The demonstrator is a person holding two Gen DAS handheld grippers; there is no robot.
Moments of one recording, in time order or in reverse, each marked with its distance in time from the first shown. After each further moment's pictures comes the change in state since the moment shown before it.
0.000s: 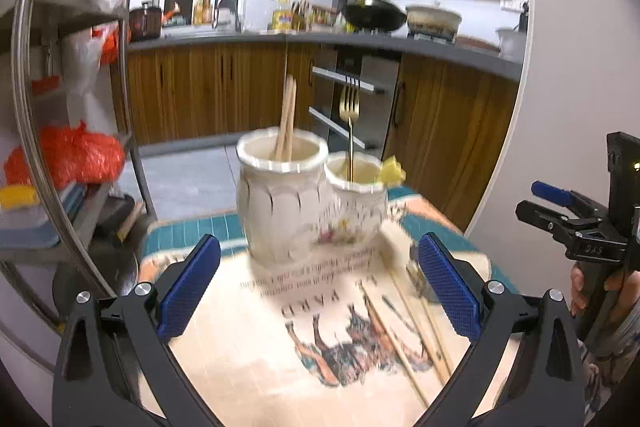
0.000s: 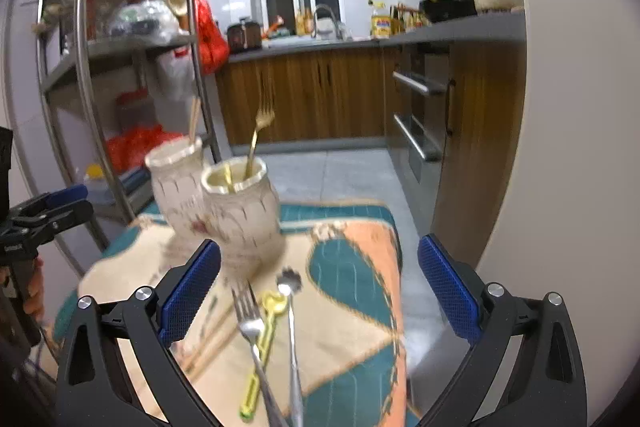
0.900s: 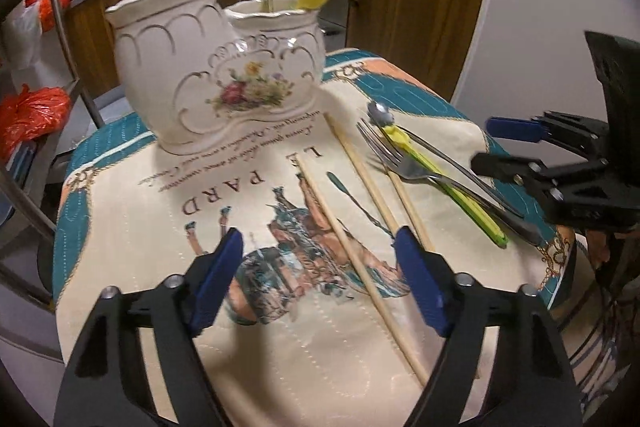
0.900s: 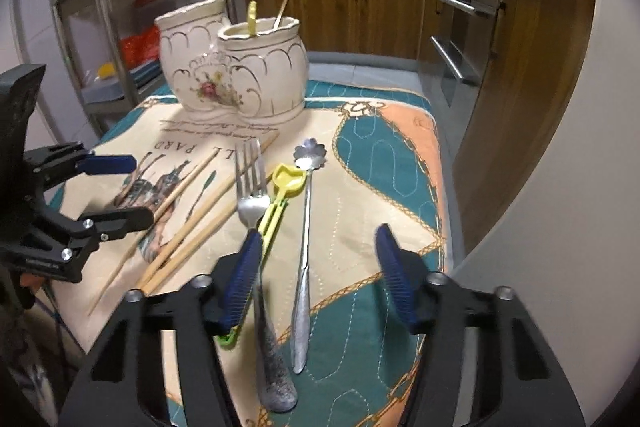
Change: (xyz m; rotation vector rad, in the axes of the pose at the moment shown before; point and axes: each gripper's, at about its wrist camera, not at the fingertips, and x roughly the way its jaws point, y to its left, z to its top) left arm 0.070 -0.061 -0.066 0.137 0.349 -0.070; right arm 0.044 0.012 -0.055 -0.116 0.314 0.068
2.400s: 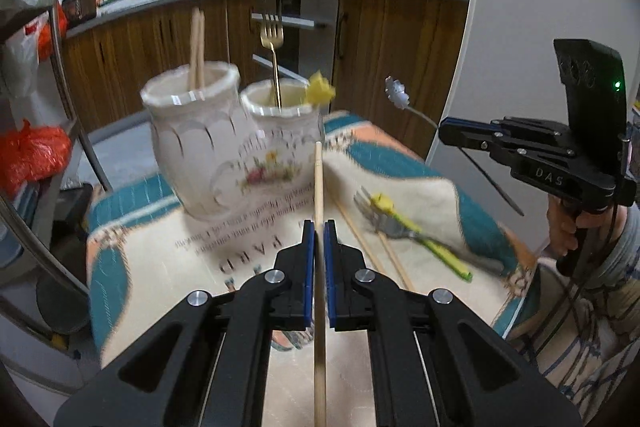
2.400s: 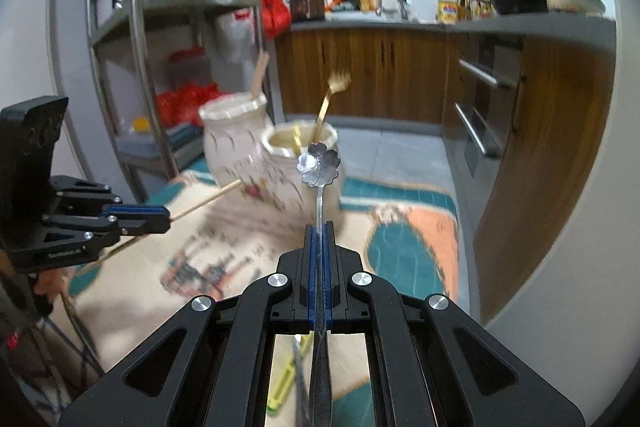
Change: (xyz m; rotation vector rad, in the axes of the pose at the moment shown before) left arm -0.071 0.020 0.028 0.026 -0.174 -0.059; right arm -0.039 0.015 0.050 -0.052 -0.257 0.111
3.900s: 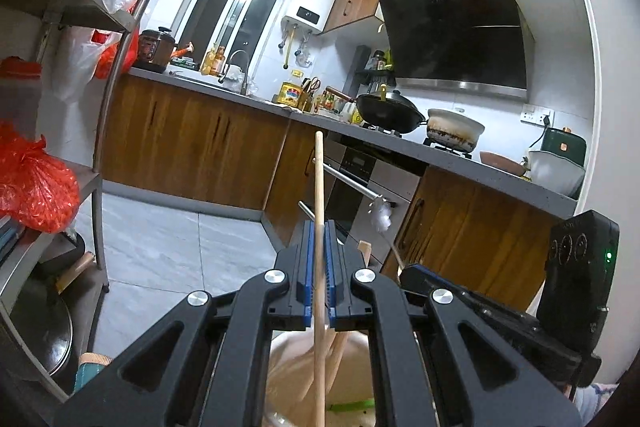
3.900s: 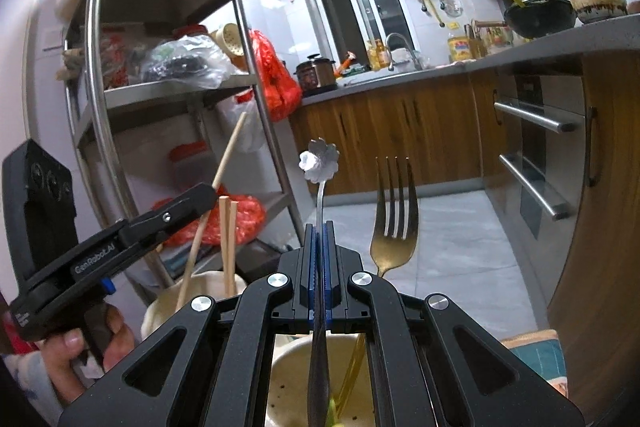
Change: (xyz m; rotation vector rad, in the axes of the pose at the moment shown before) left arm 0.063 0.136 0.099 -0.312 -0.544 0.043; right arm 0.142 -0.013 0.104 0.153 -0.265 0.132
